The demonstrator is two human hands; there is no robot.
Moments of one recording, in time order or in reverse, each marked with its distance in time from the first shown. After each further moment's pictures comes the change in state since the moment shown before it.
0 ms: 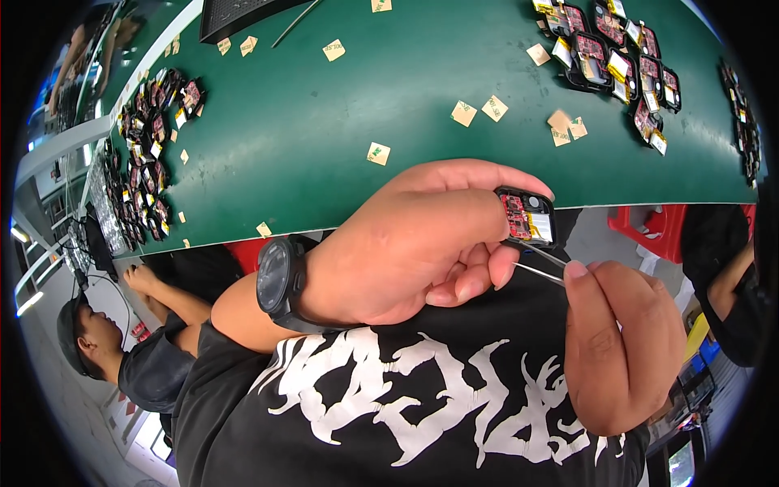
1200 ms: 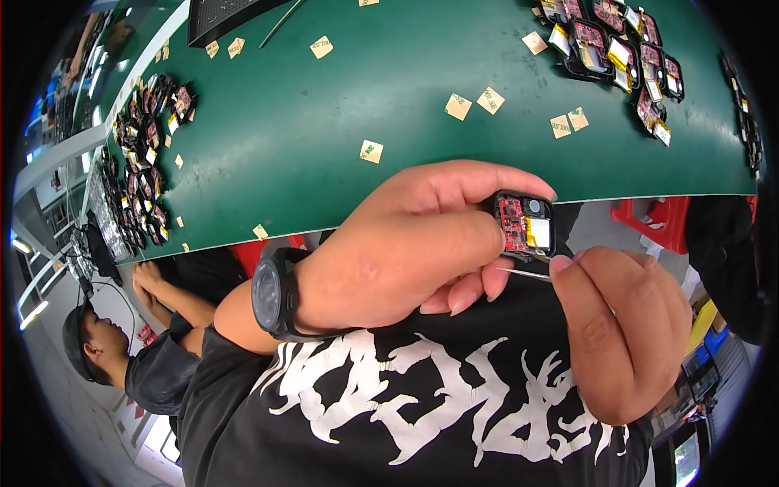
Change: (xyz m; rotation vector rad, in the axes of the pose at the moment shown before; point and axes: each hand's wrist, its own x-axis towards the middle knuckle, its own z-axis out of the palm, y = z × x) left_hand -0.004 -0.003 0.002 0.167 0.017 0.044; right_hand 0.006 0.012 0.005 0.099 -0.010 -0.045
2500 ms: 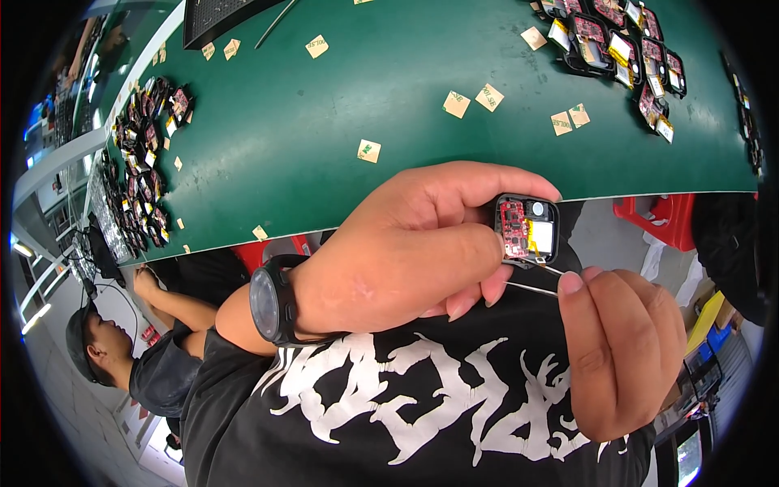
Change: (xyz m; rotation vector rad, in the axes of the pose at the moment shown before) left_hand -0.001 -0.003 -0.004 0.047 -0.069 0.041; right_hand -0.012 -0.015 -0.001 -0.123 0.021 0.044
